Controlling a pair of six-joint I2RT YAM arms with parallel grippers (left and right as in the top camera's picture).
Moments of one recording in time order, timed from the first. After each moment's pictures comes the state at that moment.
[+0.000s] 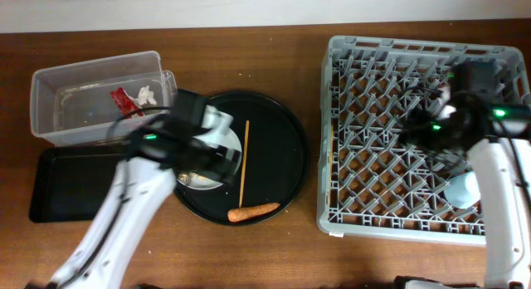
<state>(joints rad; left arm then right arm) -0.36 1.45 1.24 -1.03 0.11 0.08 -0.17 1.43 1.41 -1.24 -0.07 0.34</state>
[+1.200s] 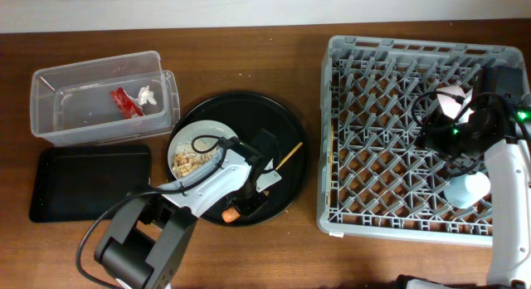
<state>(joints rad) -0.63 1.84 1.12 -0.96 0.03 0.24 -0.26 1.43 1.41 -1.27 -0.07 0.29</state>
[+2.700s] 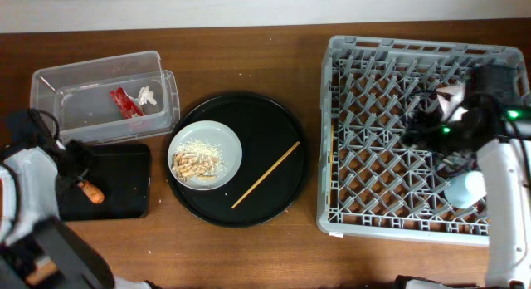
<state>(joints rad) 0.55 1.69 1.22 -0.85 0.02 -0.32 -0.18 1.43 1.41 -1.25 -0.13 0.28</state>
